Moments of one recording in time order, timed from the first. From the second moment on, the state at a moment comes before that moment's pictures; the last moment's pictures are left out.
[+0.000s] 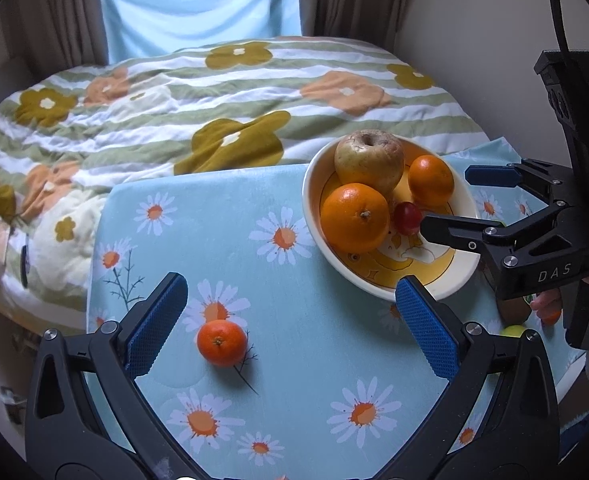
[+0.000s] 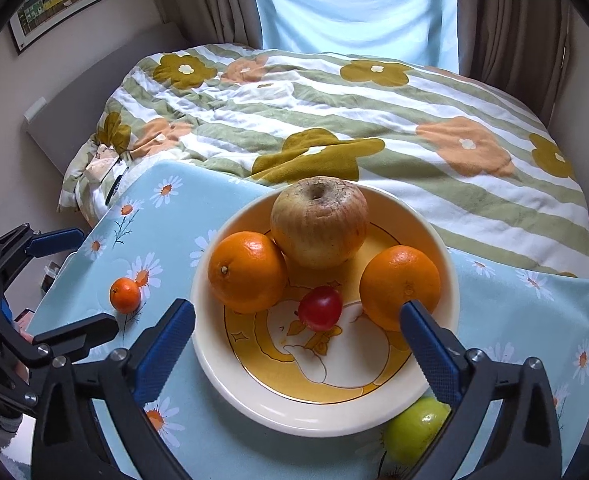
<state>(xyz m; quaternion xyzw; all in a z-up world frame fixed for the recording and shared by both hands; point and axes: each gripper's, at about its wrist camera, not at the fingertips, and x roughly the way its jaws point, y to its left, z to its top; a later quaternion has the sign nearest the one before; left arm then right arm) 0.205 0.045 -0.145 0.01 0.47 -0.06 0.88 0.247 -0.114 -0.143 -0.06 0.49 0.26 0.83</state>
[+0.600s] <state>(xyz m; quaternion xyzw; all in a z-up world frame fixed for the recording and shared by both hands) 0.190 0.022 -0.084 0.02 0.43 -0.08 0.90 0.221 -0.152 -0.076 -0.04 0.47 0.22 0.85</state>
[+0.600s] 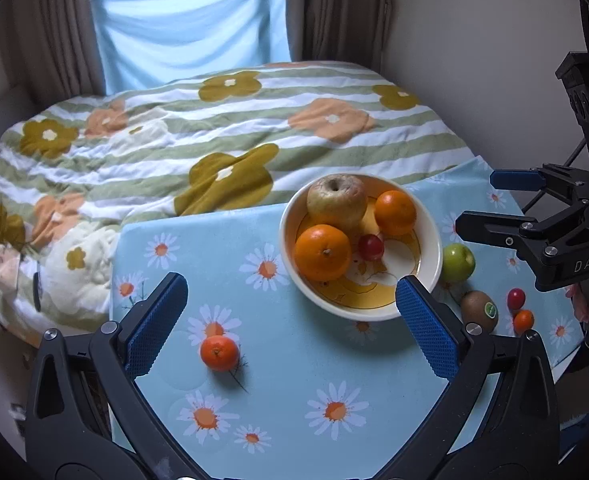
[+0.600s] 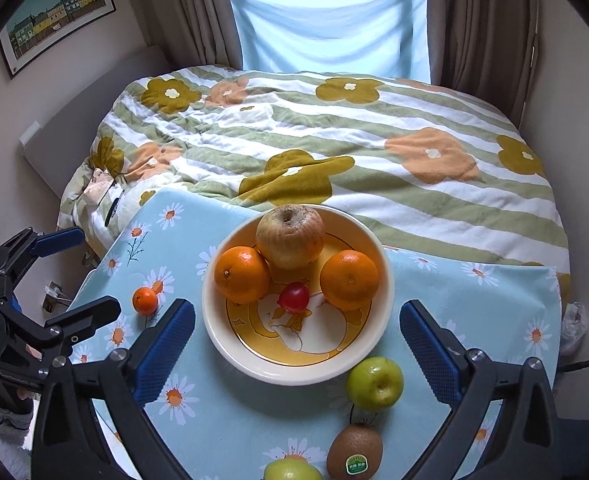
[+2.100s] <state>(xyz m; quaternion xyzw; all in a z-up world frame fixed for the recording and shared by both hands) 0.105 -0.161 -0.185 0.02 0.48 -0.15 0.86 0.085 -0.332 -0.156 -0.04 0.50 0.18 0.84</state>
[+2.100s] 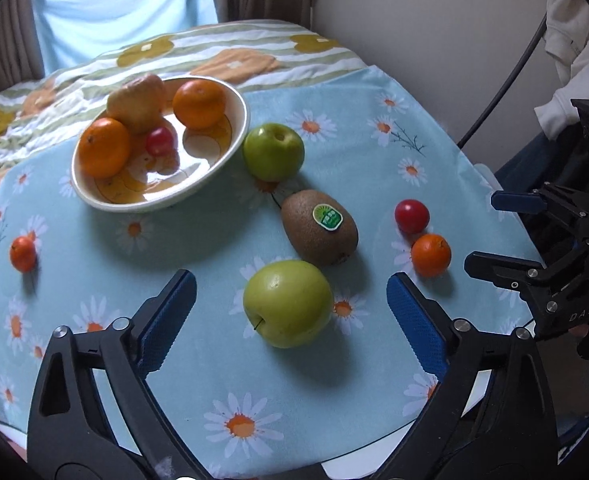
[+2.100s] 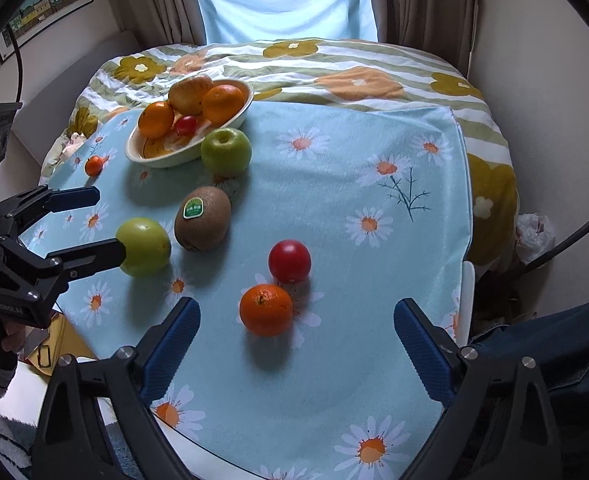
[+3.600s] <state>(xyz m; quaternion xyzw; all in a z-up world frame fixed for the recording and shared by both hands) 0.109 -0.163 -0.226 0.02 0.52 -0.12 0.85 0.094 -0.311 -0.196 -0.03 0.53 0.22 0.82</state>
